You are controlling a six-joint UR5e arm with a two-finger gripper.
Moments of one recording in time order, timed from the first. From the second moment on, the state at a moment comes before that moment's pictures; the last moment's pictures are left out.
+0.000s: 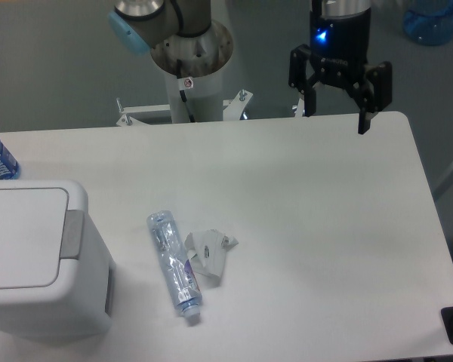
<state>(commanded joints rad) 2.72 -1.59 -1.49 -1.22 1.40 1.42</state>
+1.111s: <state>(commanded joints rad) 2.47 -1.69 -1.50 -0.95 1.35 0.71</state>
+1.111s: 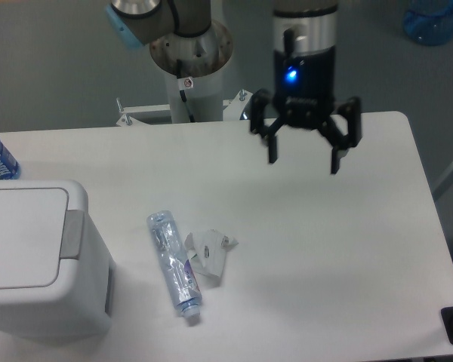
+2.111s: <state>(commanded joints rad) 2.23 -1.77 -1.47 -0.91 1.27 0.27</state>
